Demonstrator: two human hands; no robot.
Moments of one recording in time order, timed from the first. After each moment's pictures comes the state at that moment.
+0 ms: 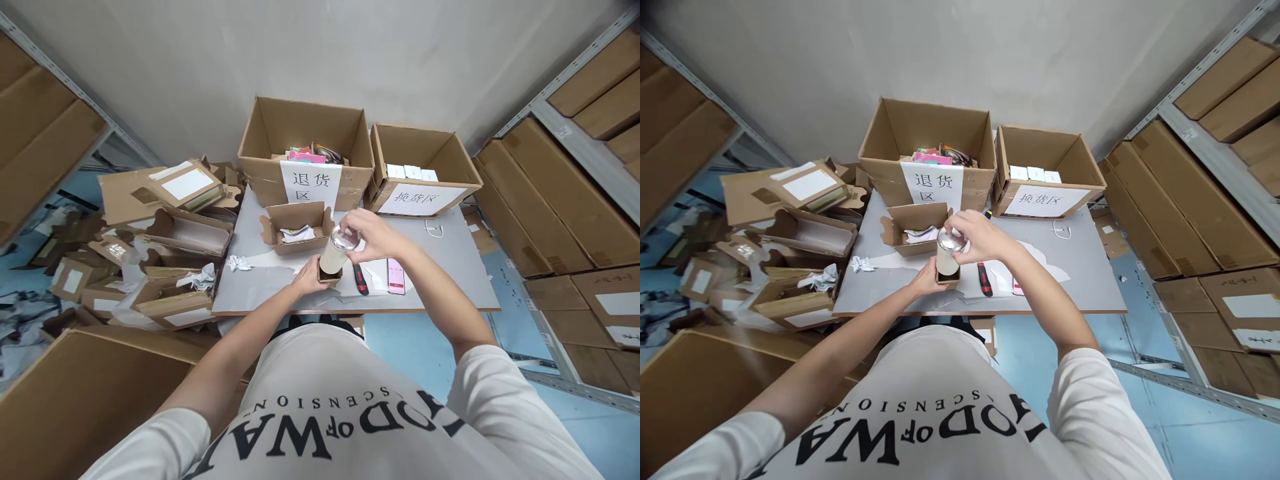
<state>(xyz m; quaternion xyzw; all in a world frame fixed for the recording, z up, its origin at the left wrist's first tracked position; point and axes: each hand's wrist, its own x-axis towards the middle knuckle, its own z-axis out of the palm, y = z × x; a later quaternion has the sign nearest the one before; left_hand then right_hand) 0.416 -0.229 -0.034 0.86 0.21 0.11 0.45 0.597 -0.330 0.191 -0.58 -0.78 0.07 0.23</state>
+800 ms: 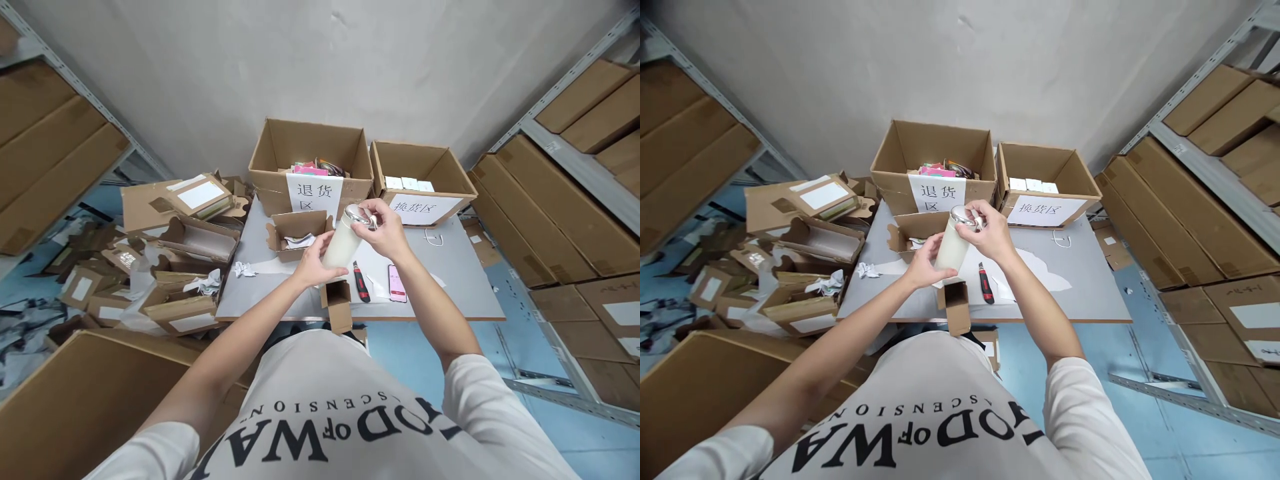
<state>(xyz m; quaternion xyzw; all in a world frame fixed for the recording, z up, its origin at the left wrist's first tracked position) 0.424 -0.237 0.090 0.76 0.10 0.30 0.56 0.580 -0.340 0.197 -0.70 -0.51 0.04 0.50</state>
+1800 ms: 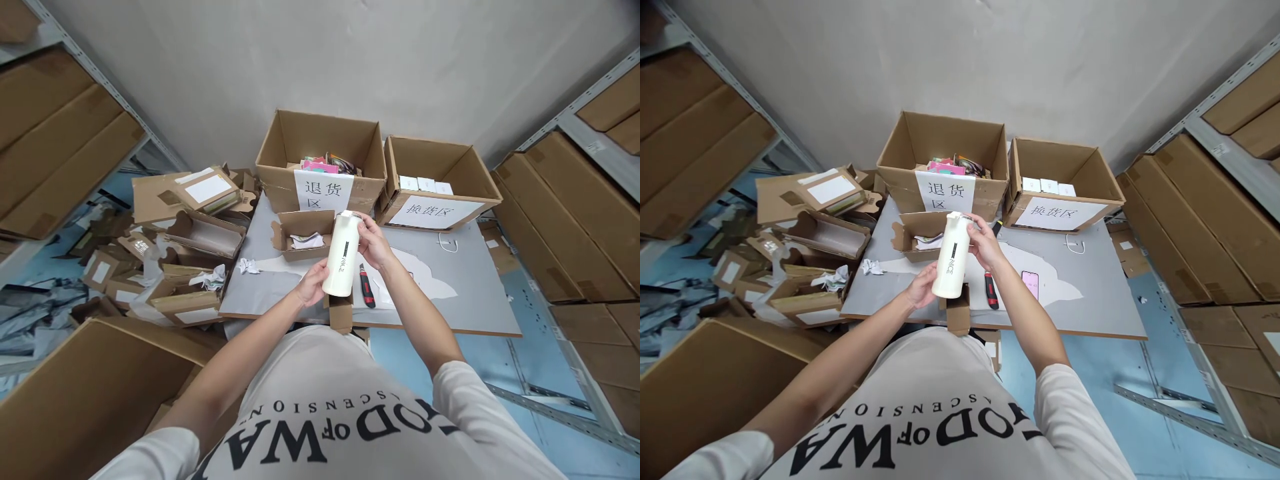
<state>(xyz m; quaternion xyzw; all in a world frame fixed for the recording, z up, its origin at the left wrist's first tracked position) 0.410 -0.253 0.059 0.37 0.14 0.16 0.90 0.593 -0.303 0.122 -0.52 -0.28 0.46 0.67</state>
